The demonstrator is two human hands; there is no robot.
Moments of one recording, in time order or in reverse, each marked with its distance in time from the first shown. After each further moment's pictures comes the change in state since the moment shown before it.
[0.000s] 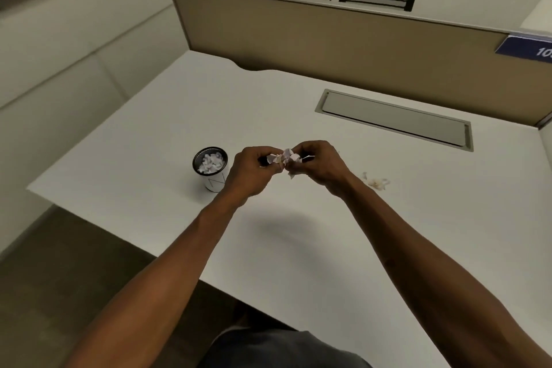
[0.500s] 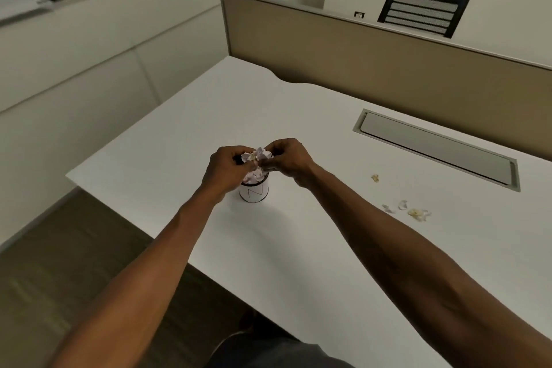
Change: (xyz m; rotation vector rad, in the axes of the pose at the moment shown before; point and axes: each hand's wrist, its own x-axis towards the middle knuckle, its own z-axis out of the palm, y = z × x) left_hand 0.017 -0.063 -0.126 0.006 0.217 -0.117; right_hand 0.095 -0.067 0.129 -0.027 -0.125 0.081
